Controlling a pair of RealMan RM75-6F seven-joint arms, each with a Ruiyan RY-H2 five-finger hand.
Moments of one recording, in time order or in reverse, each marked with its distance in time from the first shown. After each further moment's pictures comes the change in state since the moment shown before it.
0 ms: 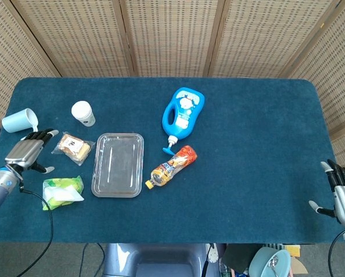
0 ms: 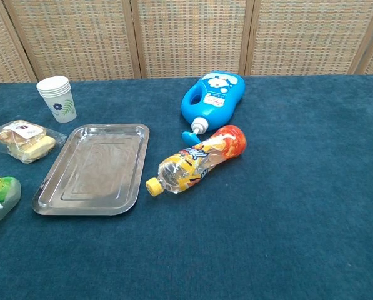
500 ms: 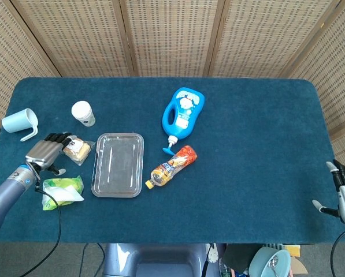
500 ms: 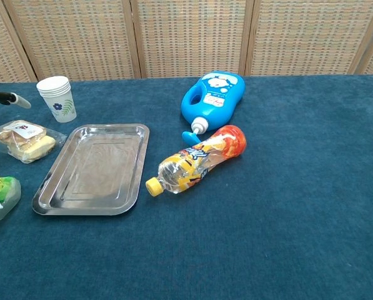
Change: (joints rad) left arm -0.093 -0.050 0.048 0.014 0.015 -0.064 0.123; right arm -0.007 -0.015 0.011 0.035 0.028 -0.007 0.027
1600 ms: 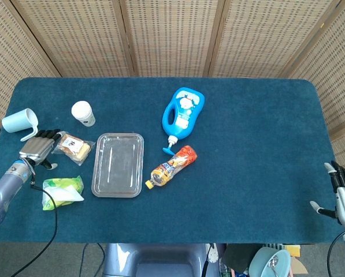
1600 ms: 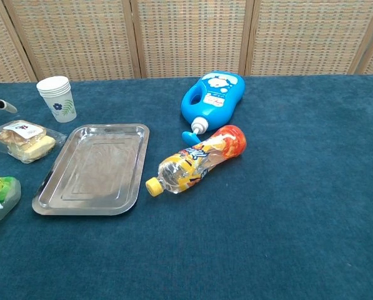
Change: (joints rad) left arm -0.012 -0.160 0.040 0.311 0.022 -0.020 -0.097; right arm -0.009 -0.008 0.003 -0.037 -0.003 0.015 -0.051
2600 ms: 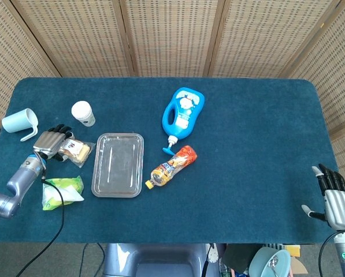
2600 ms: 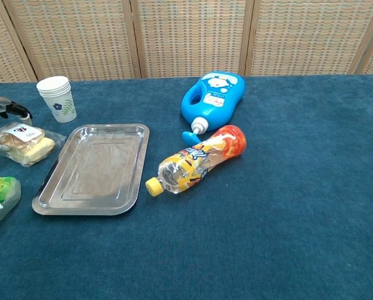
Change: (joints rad) left arm -0.031 -0.249 0.022 0.392 0.250 0.044 -0.307; right arm 0.000 0.000 -0.024 -0.066 -0.026 0.004 -0.093
